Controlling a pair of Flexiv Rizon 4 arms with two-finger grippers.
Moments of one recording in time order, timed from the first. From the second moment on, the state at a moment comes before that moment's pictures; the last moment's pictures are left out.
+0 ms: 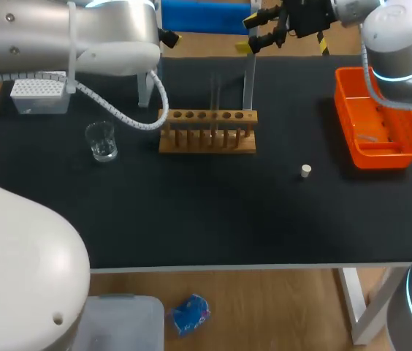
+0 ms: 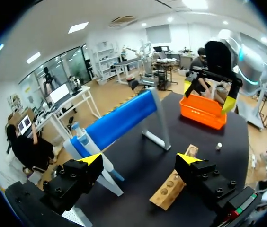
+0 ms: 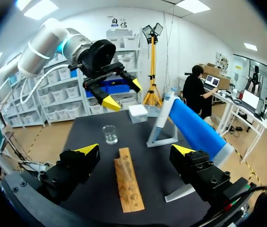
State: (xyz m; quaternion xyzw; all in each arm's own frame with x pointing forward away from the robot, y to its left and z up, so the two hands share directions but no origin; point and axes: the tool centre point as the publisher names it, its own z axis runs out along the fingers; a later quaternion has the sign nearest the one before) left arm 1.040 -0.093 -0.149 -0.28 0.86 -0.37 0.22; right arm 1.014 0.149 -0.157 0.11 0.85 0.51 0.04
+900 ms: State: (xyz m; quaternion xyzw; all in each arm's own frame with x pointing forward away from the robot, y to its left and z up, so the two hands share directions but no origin) left arm 0.980 -0.140 -0.186 -0.15 0.88 -0.42 0.17; right arm 0.922 0.048 -0.198 0.10 0.84 0.53 0.06
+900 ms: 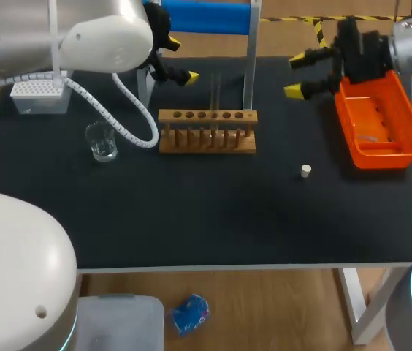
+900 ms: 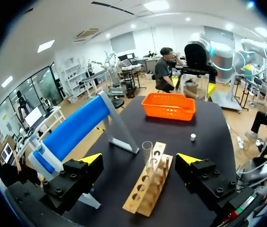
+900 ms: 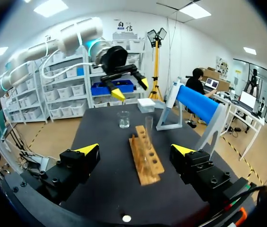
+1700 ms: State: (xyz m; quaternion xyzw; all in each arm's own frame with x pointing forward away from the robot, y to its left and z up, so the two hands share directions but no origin) left arm 0.990 -0.148 -0.198 -0.13 0.89 -0.41 0.17; right arm 0.884 0.019 -0.210 0.09 0.84 0.53 0.07
